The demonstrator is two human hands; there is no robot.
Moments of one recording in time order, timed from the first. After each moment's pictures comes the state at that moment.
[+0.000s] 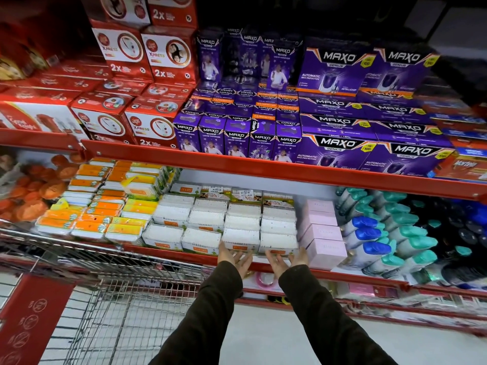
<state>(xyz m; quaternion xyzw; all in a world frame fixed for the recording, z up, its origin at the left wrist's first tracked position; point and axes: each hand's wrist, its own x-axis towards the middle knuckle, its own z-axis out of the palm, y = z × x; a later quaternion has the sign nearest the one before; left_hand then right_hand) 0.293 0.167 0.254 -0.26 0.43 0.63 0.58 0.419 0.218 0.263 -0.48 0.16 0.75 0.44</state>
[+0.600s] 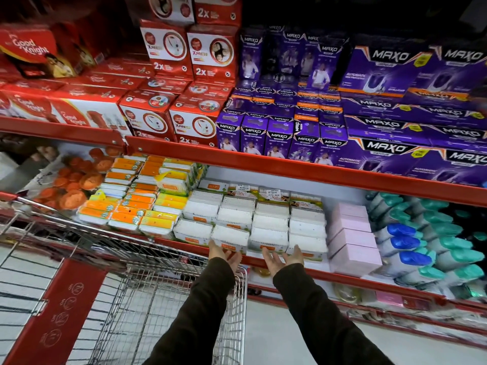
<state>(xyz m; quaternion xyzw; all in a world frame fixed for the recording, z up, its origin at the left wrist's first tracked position) 0.210 0.131 0.254 -0.30 0.47 0.65 0.52 0.342 0.194 0.255 -0.49 0.16 0.76 0.39</state>
